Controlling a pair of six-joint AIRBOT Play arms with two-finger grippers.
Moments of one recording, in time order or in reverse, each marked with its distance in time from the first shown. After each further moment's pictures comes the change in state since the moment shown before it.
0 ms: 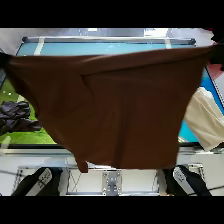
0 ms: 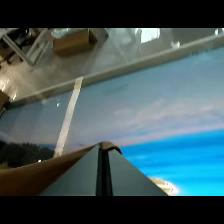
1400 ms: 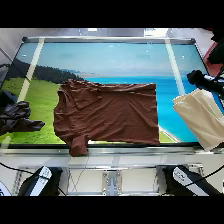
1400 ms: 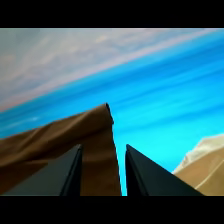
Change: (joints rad) left arm 0.281 0.092 -0.689 0.162 0.417 -0.093; right arm 0.042 -0.181 -0.252 -0.298 -0.235 0.011
